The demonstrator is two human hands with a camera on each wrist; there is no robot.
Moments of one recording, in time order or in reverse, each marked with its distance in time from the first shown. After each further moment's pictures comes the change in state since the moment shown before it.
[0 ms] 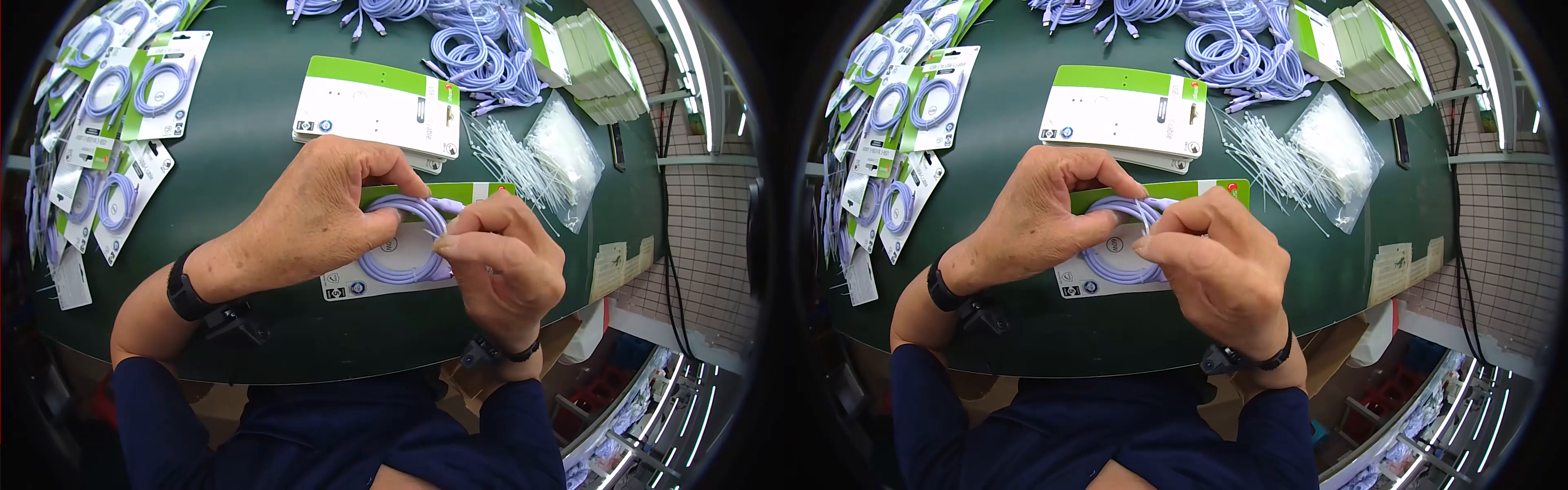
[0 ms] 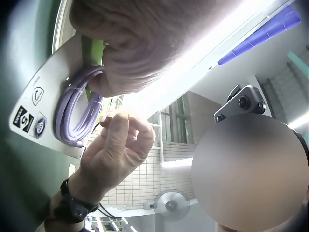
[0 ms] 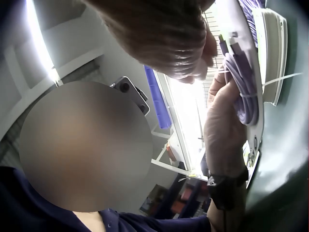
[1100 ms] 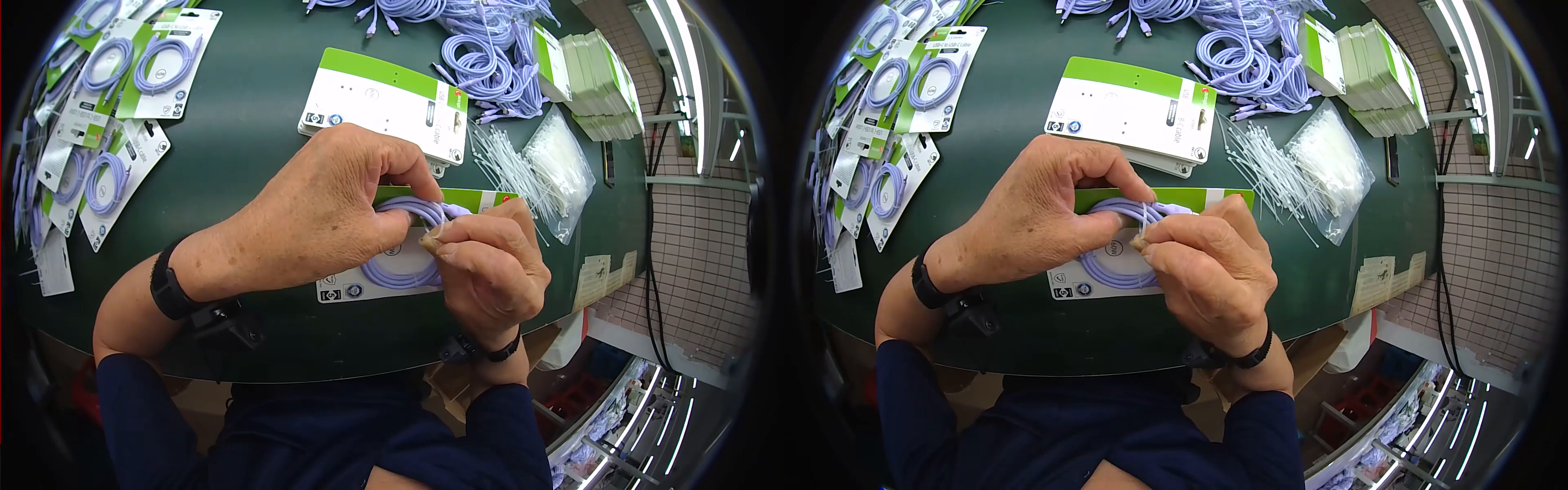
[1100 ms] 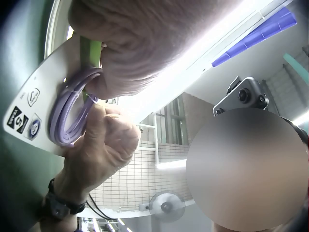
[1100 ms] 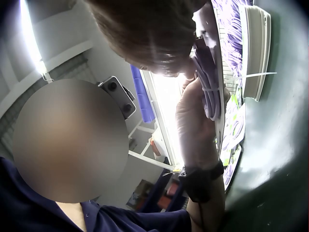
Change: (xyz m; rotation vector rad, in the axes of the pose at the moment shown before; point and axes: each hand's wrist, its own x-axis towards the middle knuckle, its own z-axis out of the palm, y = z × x) left_hand -0.002 0.003 -0.007 -0.006 -0.008 0.064; right_hand 0.000 0.010 0.014 -0.176 0.067 -0.219
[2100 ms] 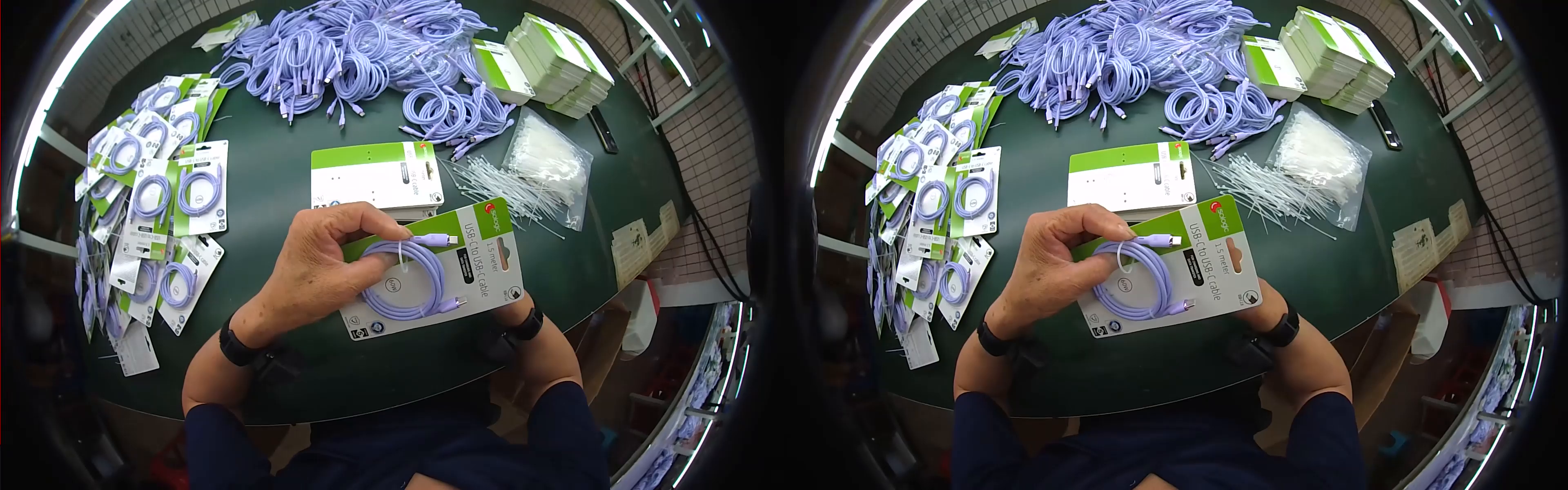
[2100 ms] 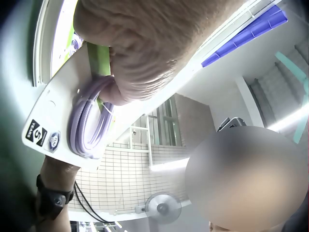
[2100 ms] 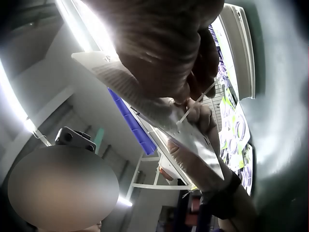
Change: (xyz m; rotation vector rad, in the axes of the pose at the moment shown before) left_hand -0.004 0.021 -0.004 -0.085 0.014 0.102; right_hand -0.061 0.046 0.010 1.686 -0.041 0.920
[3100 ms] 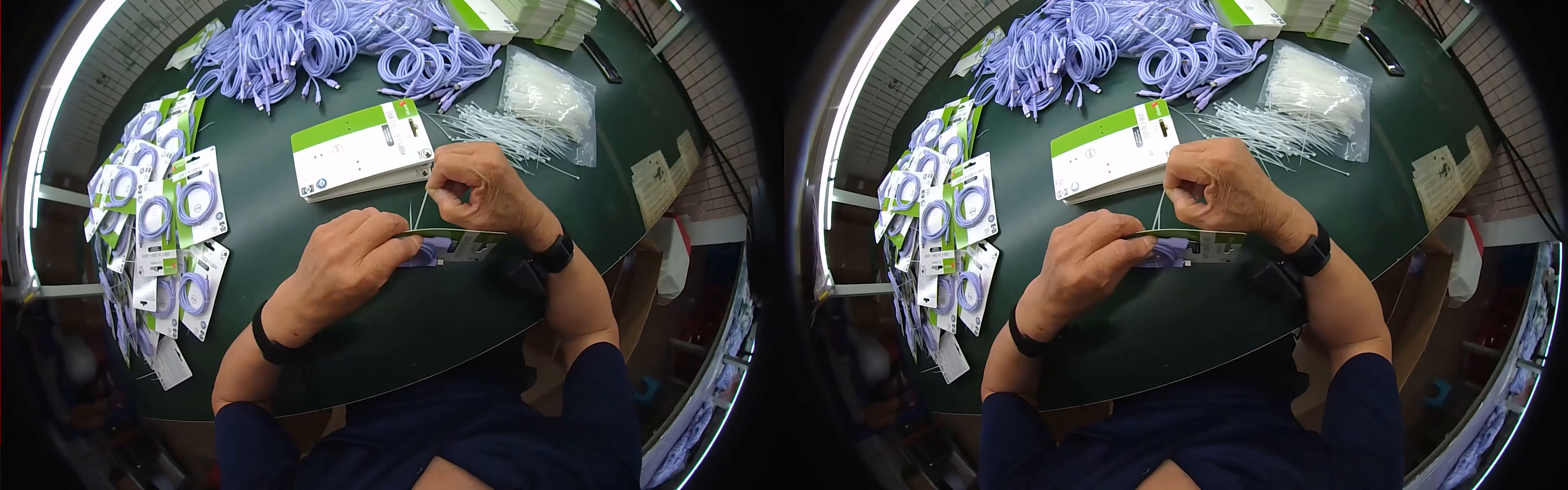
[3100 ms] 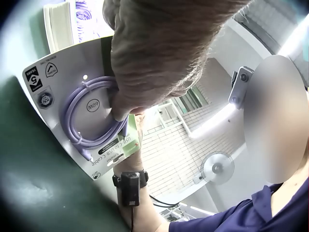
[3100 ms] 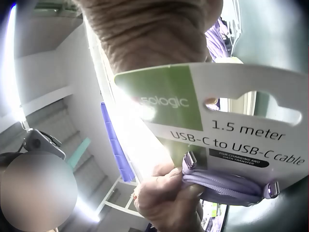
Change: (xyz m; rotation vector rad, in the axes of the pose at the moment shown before) left_hand -0.001 -0.035 0.021 0.890 -0.154 0.676; right_hand 0.035 -0.050 0.007 -1.499 0.008 -0.688
